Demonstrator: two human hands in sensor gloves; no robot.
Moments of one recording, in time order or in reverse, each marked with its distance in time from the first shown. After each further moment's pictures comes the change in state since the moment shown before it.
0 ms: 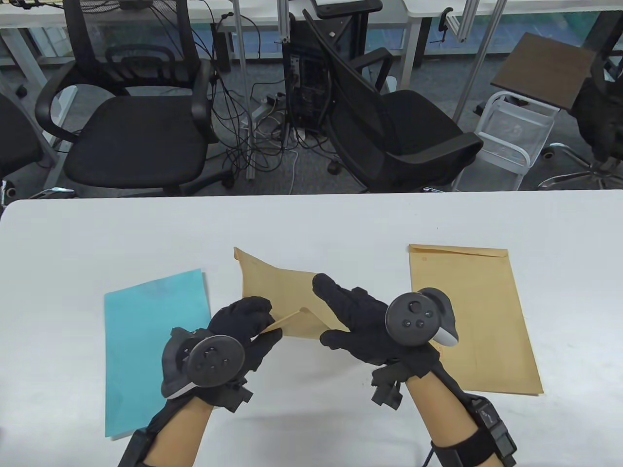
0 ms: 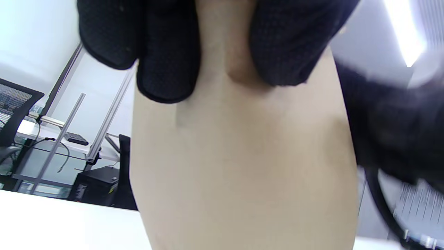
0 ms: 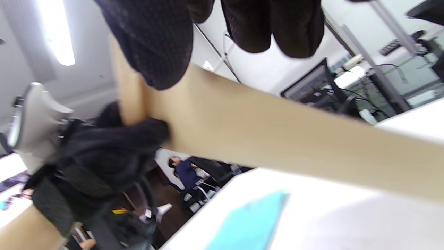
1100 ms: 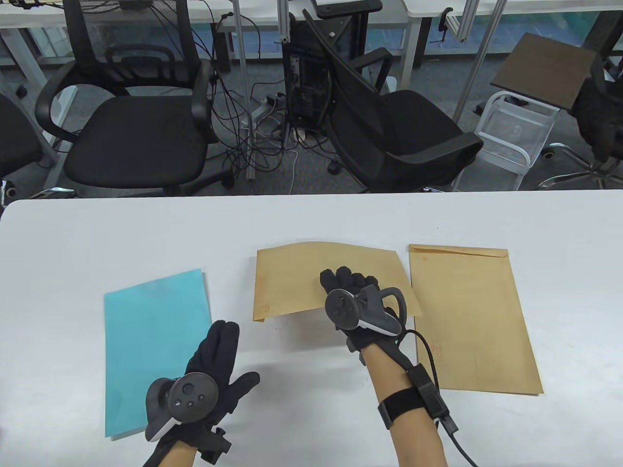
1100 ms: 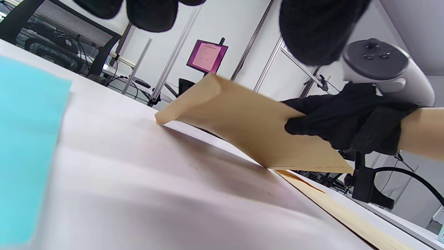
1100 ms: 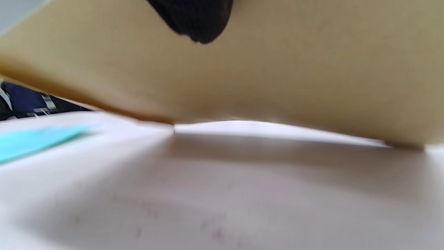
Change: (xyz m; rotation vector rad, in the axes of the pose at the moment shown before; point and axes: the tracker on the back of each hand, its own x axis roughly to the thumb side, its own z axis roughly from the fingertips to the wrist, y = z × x) left_hand -0.061 -0.072 0.090 -0.222 0.235 0.015; right_hand -0.087 0.090 -0.064 0.059 0.386 0.631
